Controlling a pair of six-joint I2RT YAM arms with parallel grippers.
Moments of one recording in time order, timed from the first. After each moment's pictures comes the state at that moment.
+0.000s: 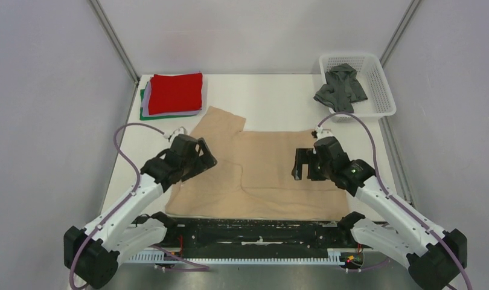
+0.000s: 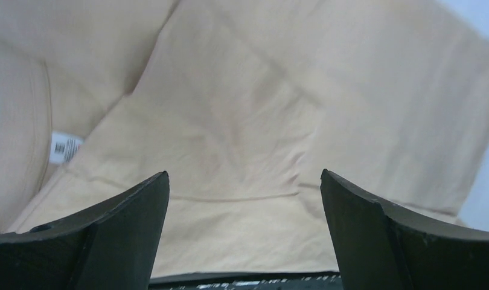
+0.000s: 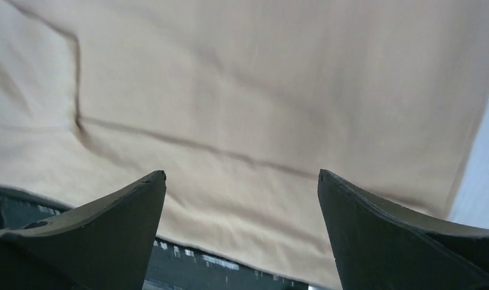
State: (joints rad) left arm -0.51 0.91 0.65 -0.69 -0.15 -0.89; right arm 0.56 0.89 0.67 -0.71 0.03 0.50
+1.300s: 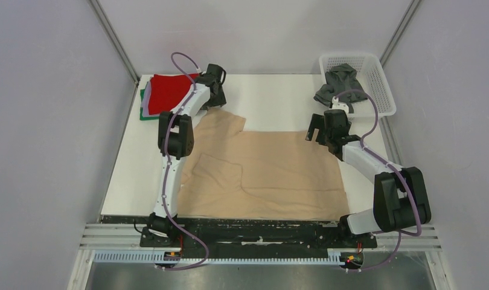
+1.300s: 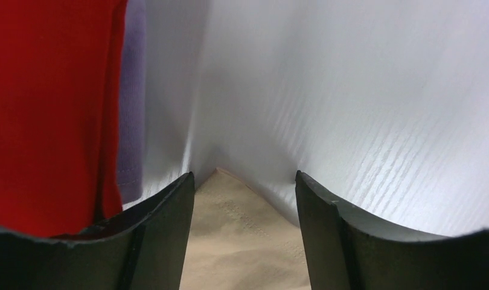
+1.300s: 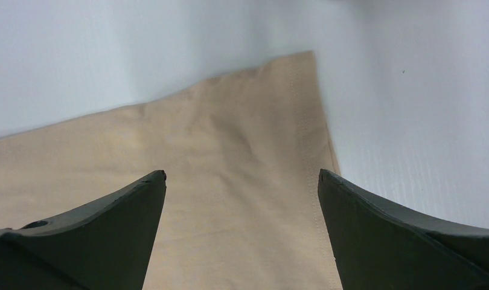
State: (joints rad) left arm -0.26 2.53 2.26 -0.77 -0.27 -0.48; right arm 0.19 1.42 0.79 -0.10 0.23 0.35
